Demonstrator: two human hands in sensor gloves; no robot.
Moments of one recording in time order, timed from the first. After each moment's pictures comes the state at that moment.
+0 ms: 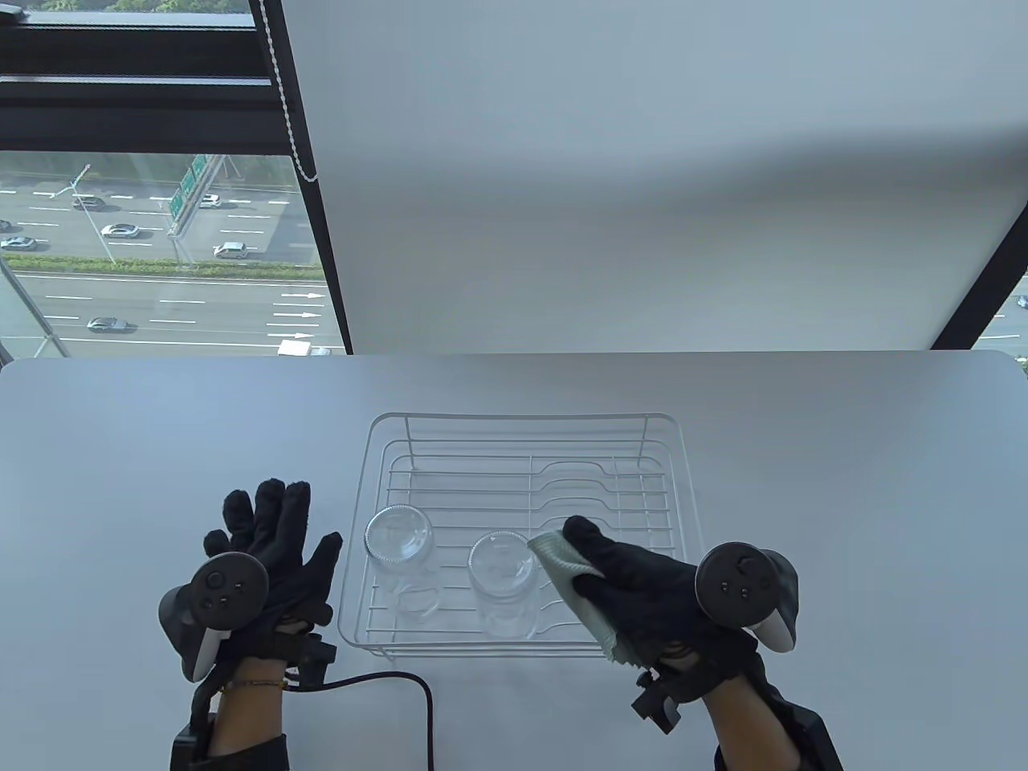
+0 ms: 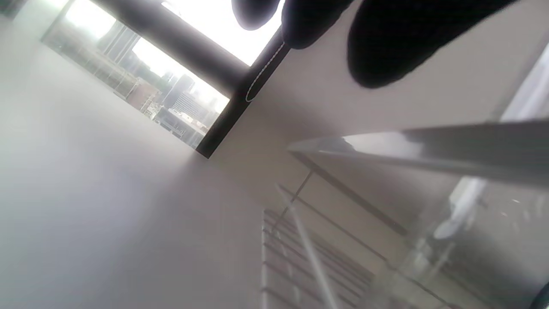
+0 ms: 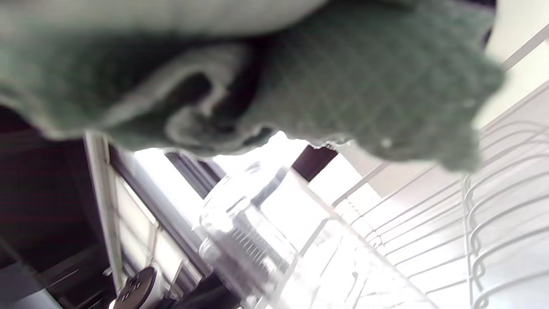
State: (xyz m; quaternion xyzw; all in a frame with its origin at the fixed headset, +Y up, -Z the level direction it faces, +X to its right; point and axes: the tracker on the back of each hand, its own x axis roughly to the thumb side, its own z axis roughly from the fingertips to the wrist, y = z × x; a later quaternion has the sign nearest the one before) left_hand -0.315 -0.714 -0.333 0.10 0.01 0.30 0.95; right_hand 0.151 -0.639 -0.307 0.22 -0.08 0.86 0.46
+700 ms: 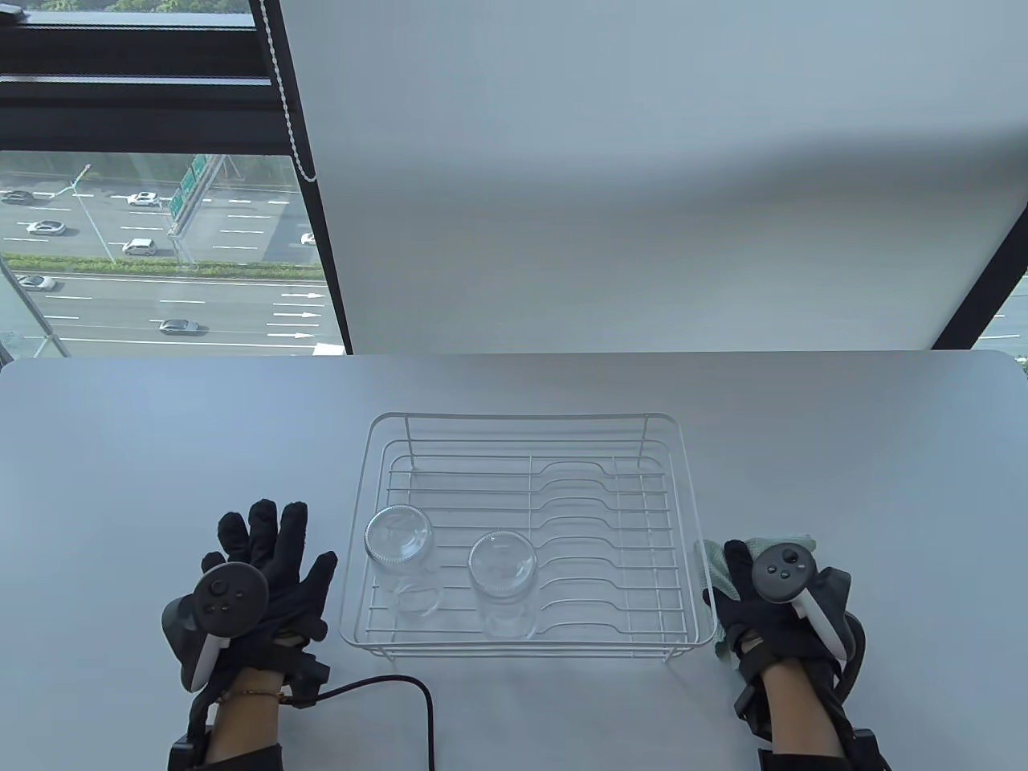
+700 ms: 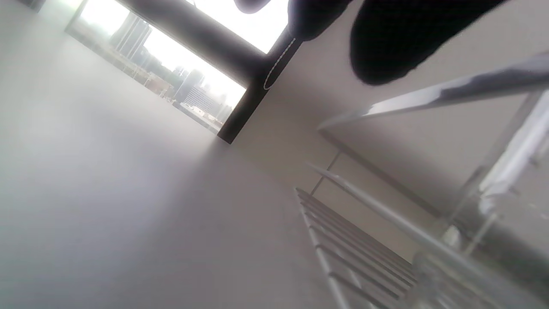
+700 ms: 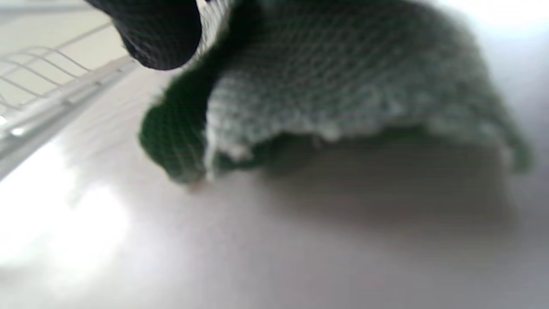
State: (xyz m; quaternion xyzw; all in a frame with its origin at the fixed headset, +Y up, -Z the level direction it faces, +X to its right) left_hand -0.321 -0.732 -0.329 0.10 0.03 0.29 0.95; right_hand 0.272 -0.759 -0.335 -0.15 0.11 0.95 0.23
